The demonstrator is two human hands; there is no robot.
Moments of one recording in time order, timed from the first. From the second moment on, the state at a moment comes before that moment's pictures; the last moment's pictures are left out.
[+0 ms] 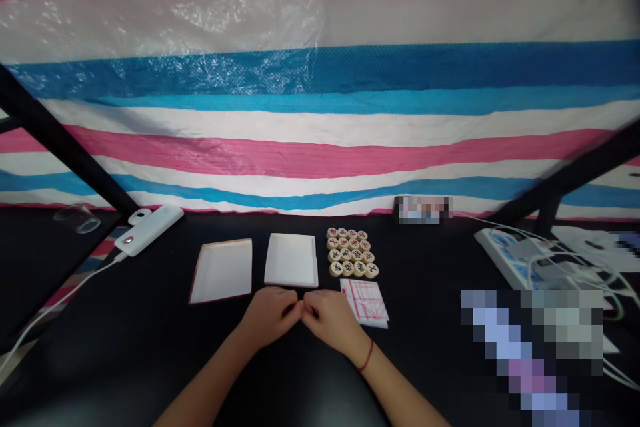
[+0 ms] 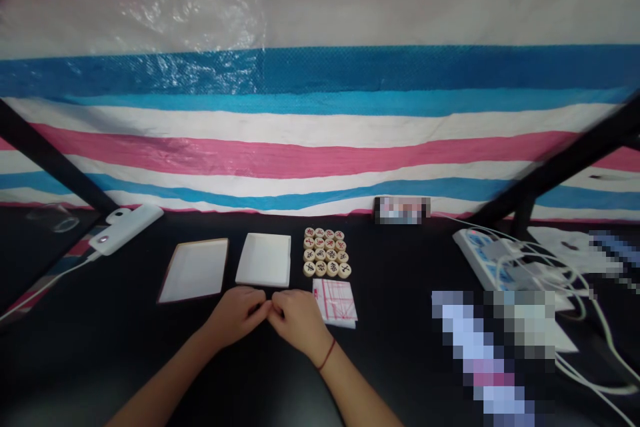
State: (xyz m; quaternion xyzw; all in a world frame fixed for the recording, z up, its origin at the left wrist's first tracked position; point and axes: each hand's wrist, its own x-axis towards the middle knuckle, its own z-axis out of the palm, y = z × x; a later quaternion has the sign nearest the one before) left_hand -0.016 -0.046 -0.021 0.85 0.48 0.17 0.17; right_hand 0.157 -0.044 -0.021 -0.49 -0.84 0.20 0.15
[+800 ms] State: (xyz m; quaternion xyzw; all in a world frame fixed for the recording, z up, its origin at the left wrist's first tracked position) left_hand -0.014 -0.050 -0.017 0.79 0.52 0.31 -0.10; right_hand 0.253 -0.082 -0.031 -0.49 -0.83 0.00 0.26
